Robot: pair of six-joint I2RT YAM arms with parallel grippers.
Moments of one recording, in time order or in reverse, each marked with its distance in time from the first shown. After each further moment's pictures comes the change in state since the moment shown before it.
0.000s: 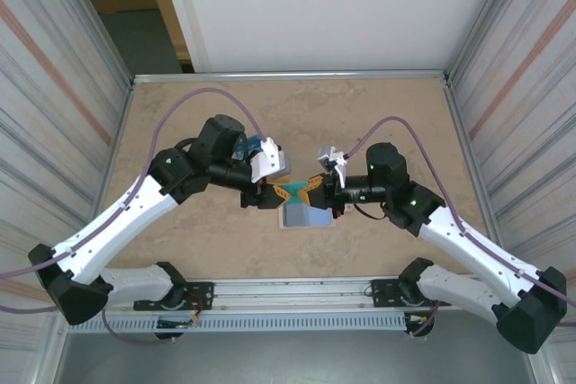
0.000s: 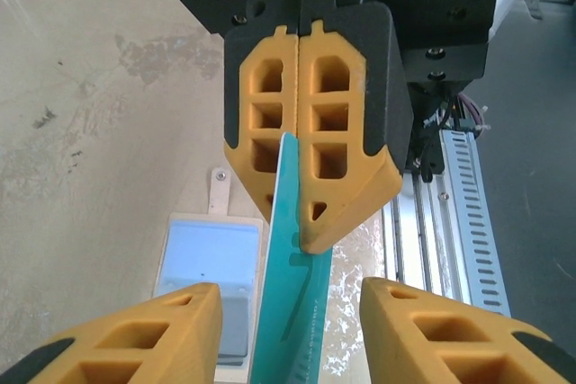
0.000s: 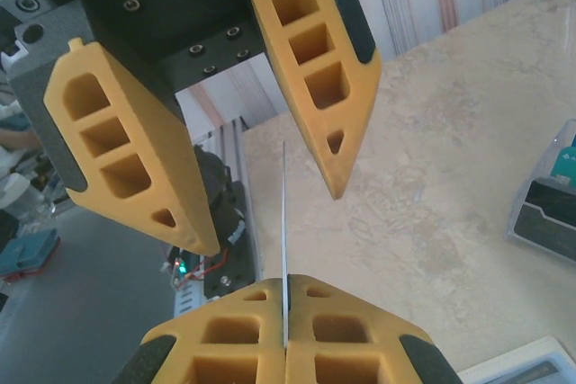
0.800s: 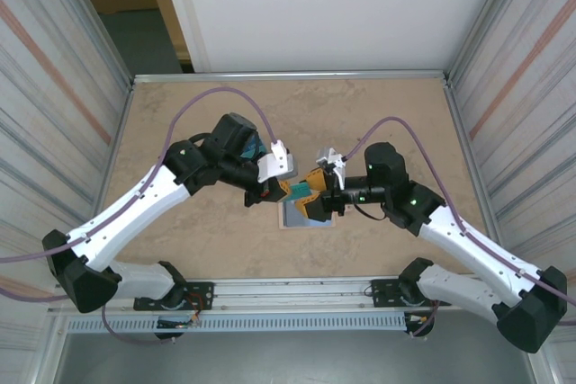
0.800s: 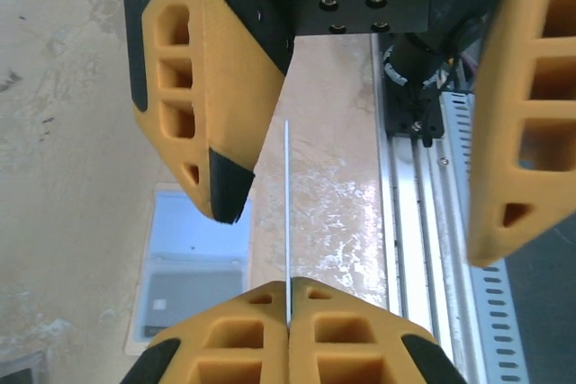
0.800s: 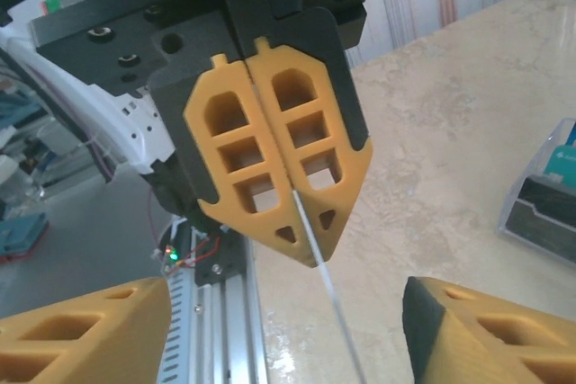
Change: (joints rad) left arm -0.004 0.079 0.037 -0.068 -0.021 0.058; right arm 0.006 -0.006 0.015 -0.047 0.018 -0.055
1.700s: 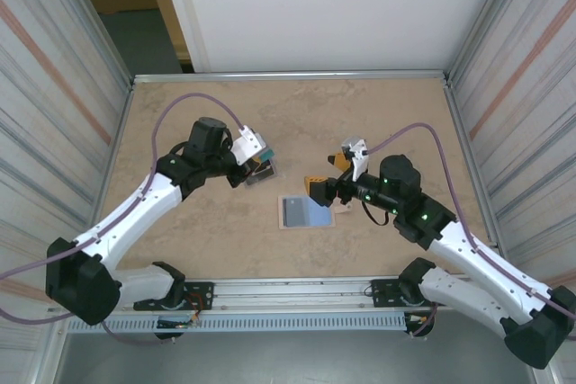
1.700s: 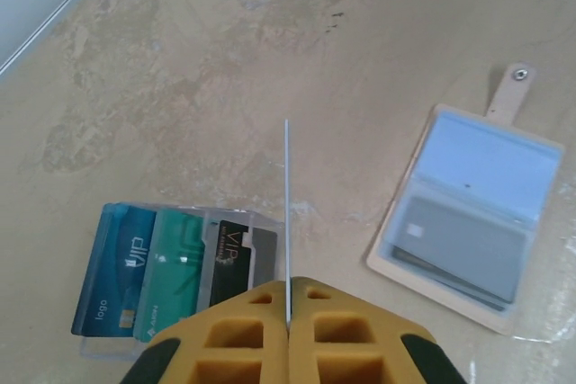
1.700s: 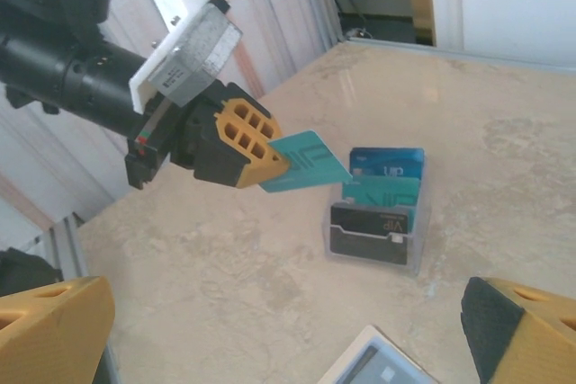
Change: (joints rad) left arm 0.261 -0.058 -0.335 0.416 -0.302 -0.019; right arm 0.000 -0.121 -0.102 0.095 0.487 0.164
